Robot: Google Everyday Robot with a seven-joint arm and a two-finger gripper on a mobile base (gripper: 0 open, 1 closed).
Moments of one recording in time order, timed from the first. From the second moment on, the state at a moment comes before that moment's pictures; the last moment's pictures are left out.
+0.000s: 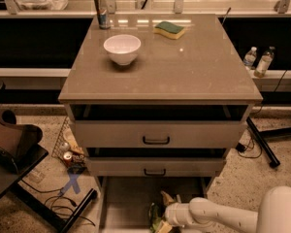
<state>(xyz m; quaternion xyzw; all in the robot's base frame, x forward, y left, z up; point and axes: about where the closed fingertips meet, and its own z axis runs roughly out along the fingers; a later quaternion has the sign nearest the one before) 0.465 -0.061 0.184 -0.58 0.71 0.20 0.34</state>
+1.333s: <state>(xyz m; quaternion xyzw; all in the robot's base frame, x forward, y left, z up) 0.474 -0.037 0.139 -0.59 0.72 0.17 0.31</state>
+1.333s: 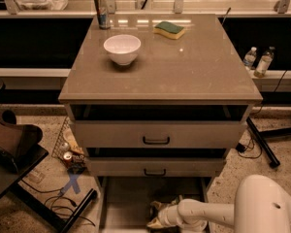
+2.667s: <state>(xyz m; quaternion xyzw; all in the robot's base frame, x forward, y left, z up) 0.471 -0.032 0.138 -0.59 0.72 0.17 0.31</state>
